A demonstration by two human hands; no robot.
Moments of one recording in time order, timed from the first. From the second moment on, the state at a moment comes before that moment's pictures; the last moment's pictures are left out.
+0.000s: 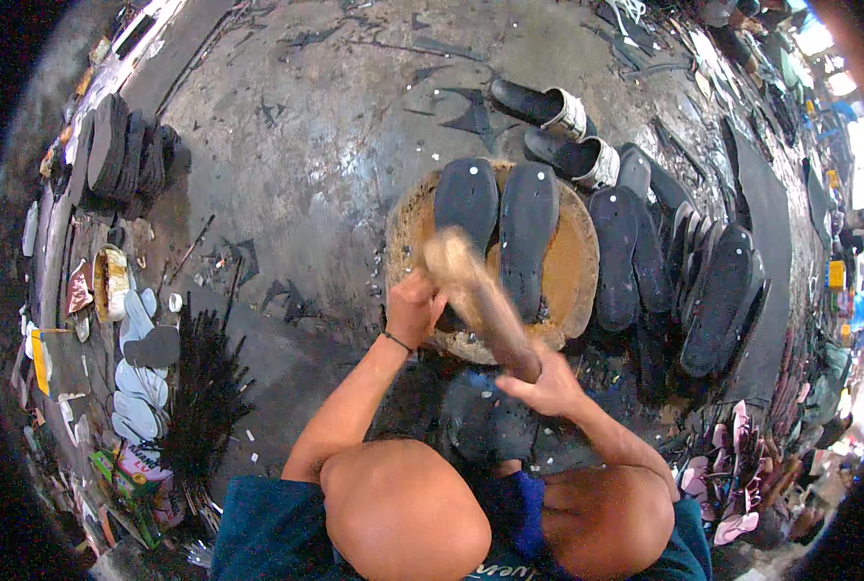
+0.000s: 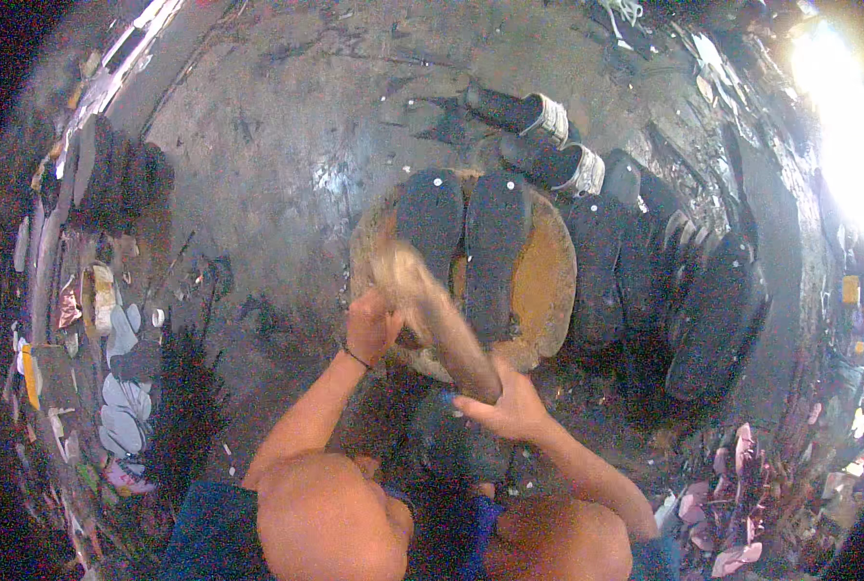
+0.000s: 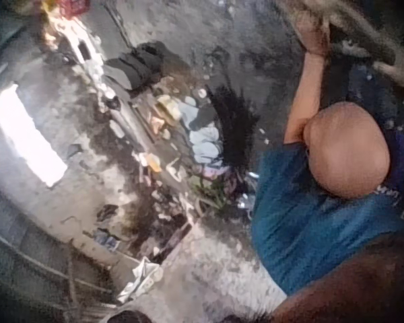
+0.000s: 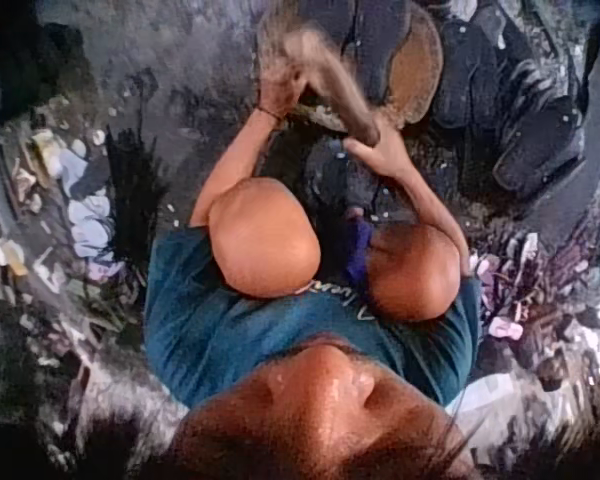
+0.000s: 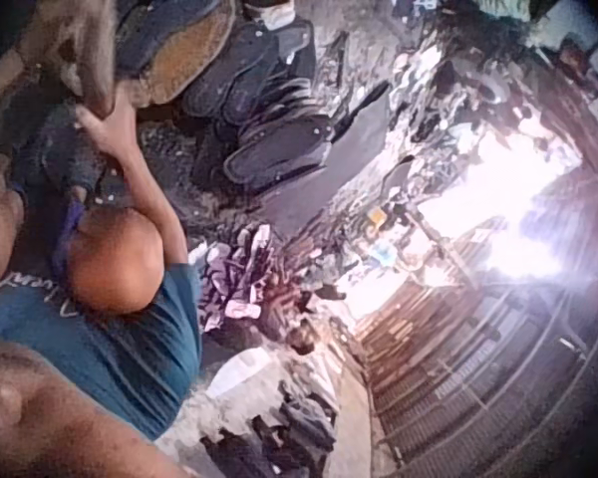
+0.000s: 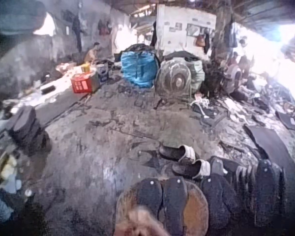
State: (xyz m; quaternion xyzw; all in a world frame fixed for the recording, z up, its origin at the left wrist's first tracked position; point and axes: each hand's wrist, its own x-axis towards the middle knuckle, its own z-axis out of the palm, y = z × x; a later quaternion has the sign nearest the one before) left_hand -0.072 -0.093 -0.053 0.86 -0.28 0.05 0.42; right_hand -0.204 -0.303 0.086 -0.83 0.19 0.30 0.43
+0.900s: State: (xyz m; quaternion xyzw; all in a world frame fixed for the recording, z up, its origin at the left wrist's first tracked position) left_hand -0.113 -0.006 -0.062 0.96 0.03 -0.17 0.24; right_hand -0.164 -0.273 0.024 -0.91 0.11 -0.13 0.38
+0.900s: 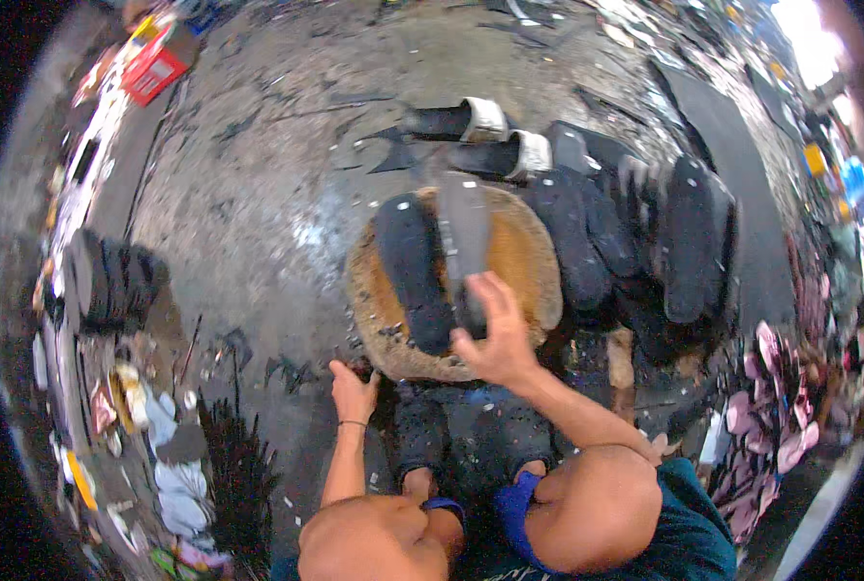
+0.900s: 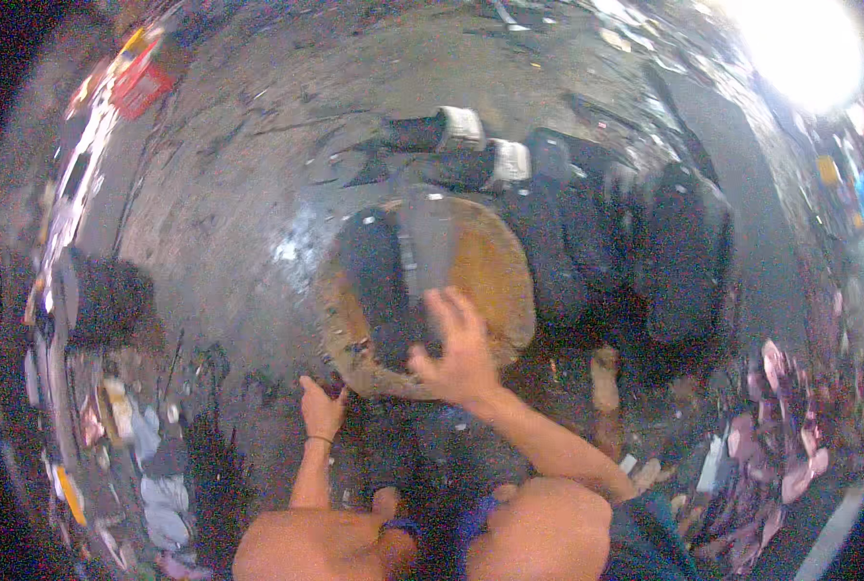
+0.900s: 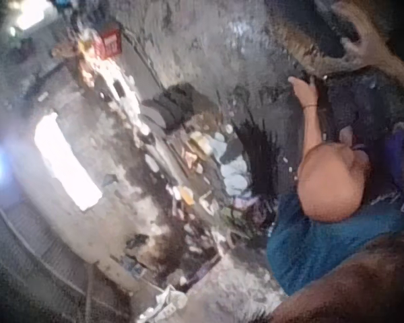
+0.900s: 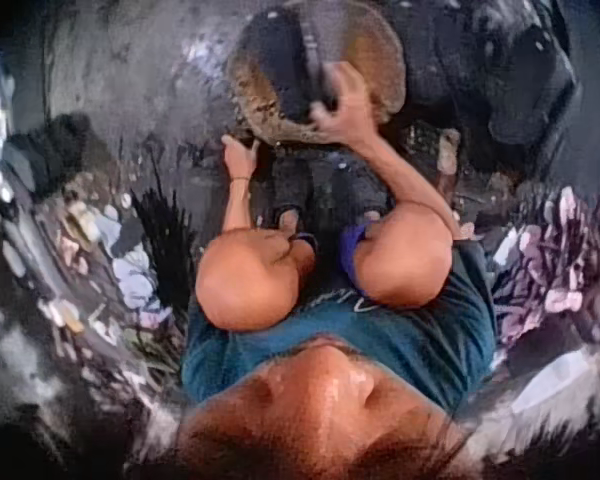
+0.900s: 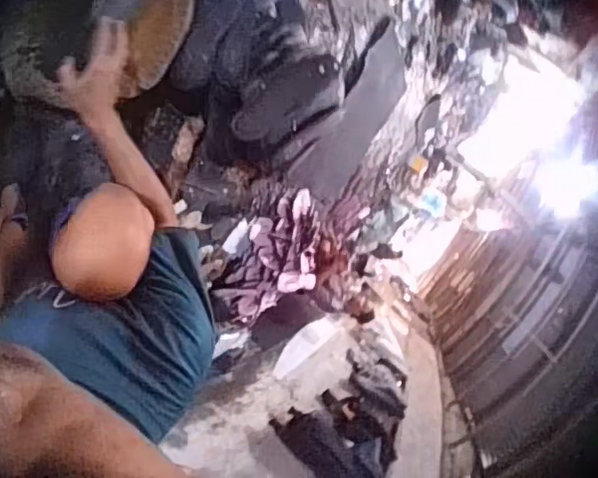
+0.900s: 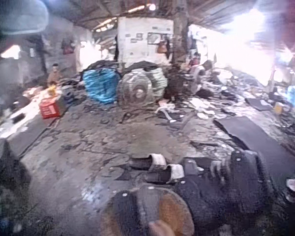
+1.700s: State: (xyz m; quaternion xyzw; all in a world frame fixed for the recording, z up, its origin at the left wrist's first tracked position) left_hand -0.210 0.120 0.095 0.40 0.36 -0.08 0.84; right_hand -0.168 -0.346 0.016 -0.97 -0.08 -0.10 0.19
